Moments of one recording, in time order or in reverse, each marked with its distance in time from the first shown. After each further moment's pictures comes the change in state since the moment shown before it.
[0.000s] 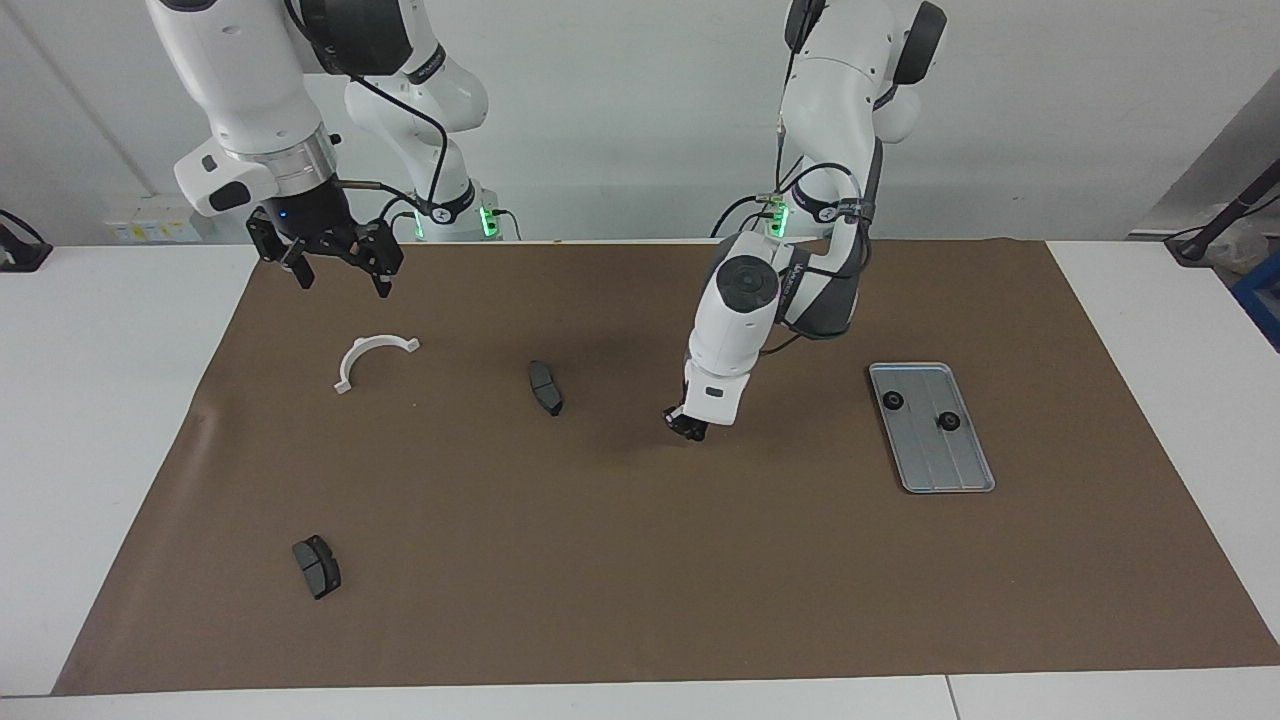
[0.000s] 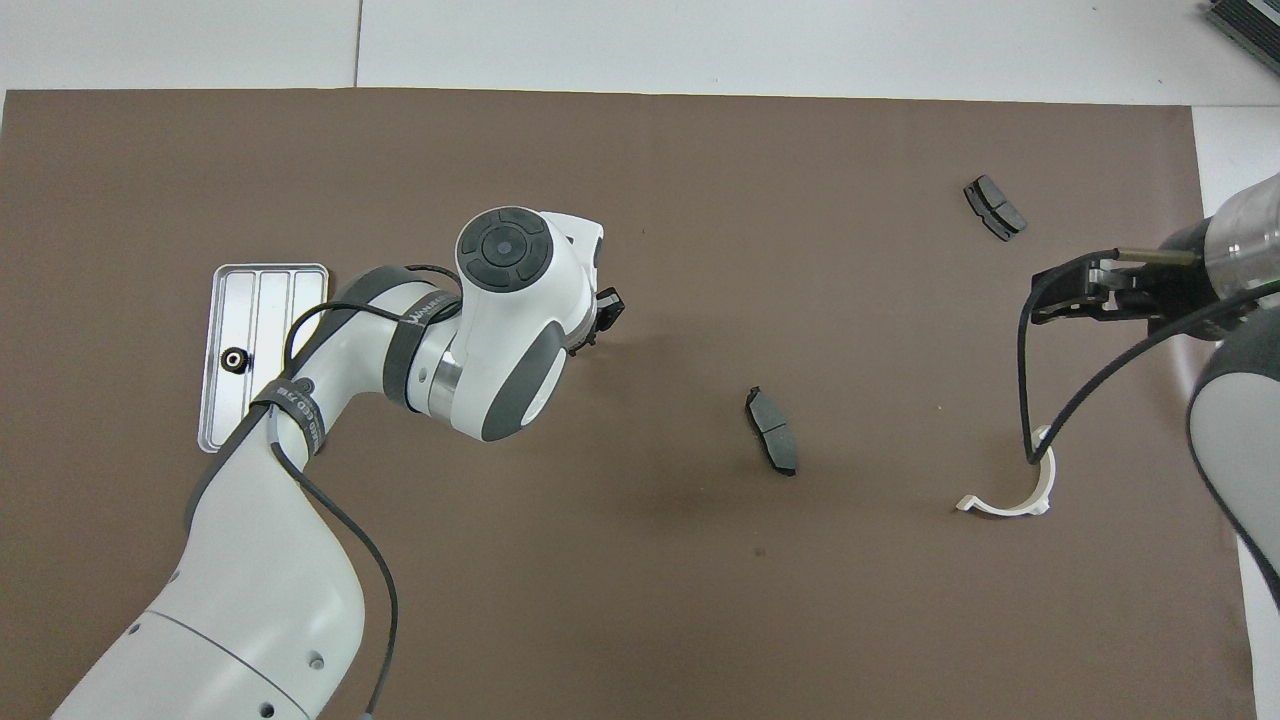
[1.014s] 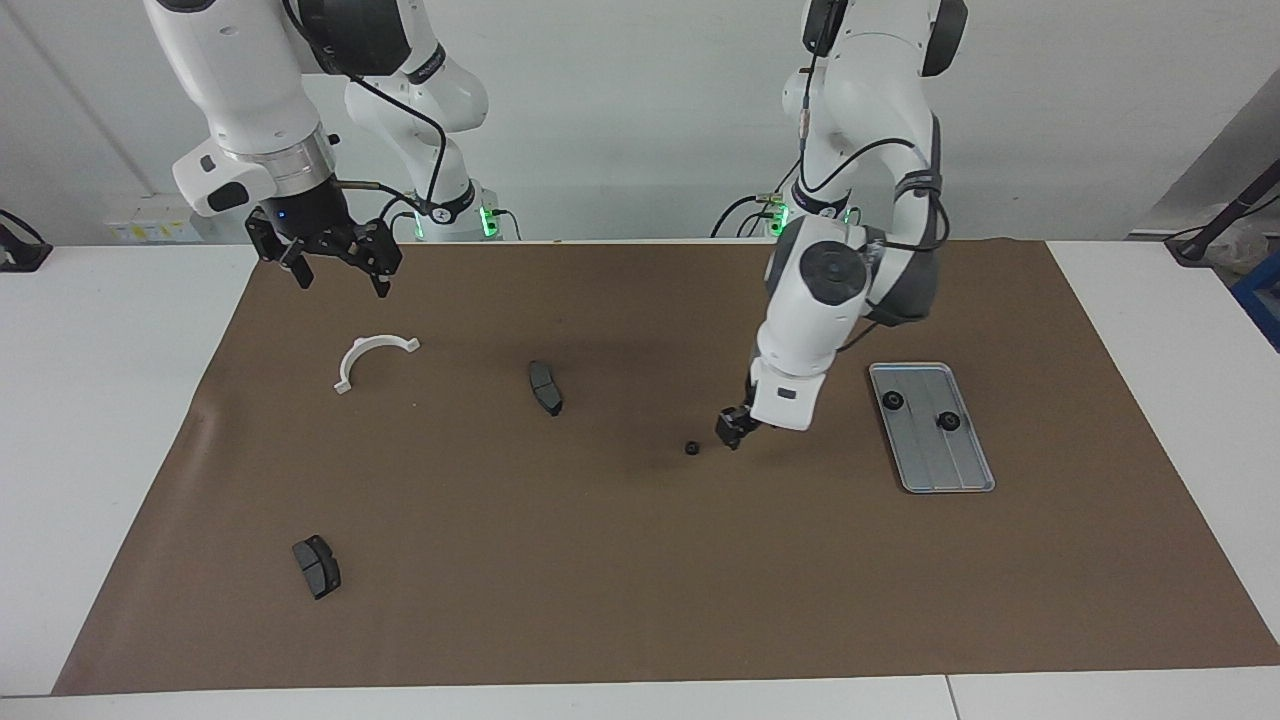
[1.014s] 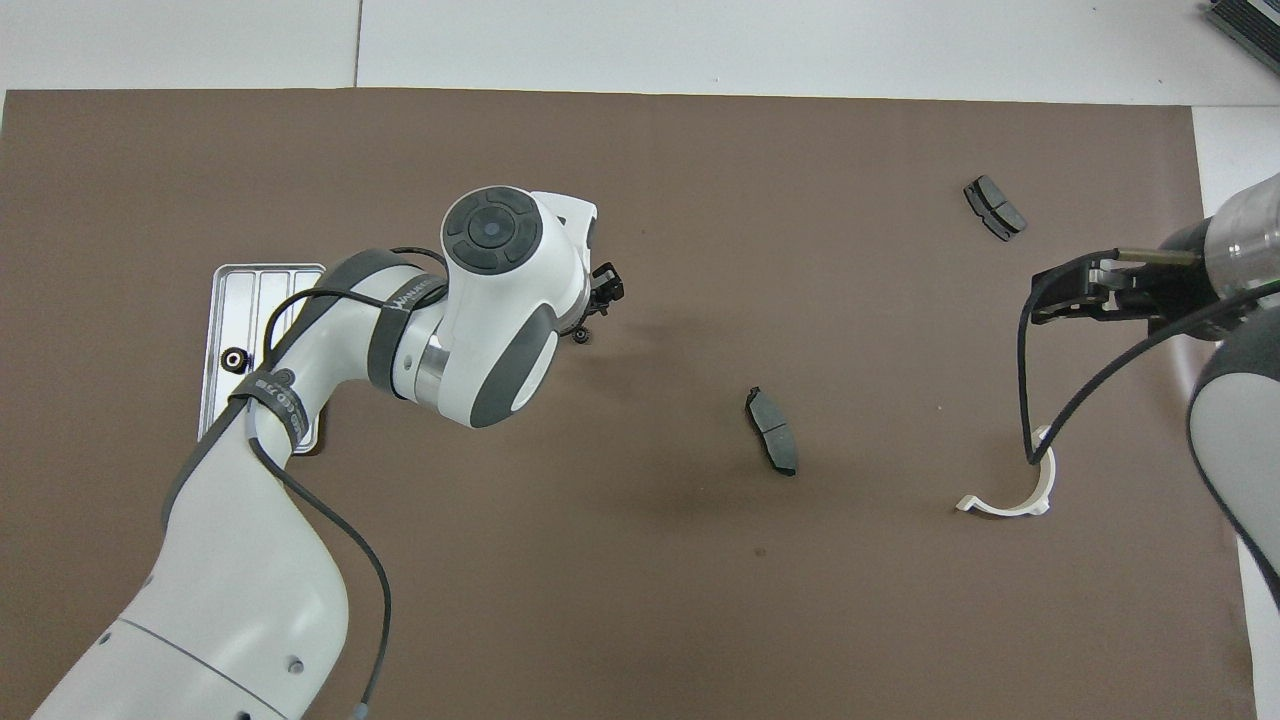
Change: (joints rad) left arm 0.240 -0.065 0.037 0.130 0.000 -0.215 0.361; right arm 0.004 0.000 0.001 0.000 0.000 -0.003 0.000
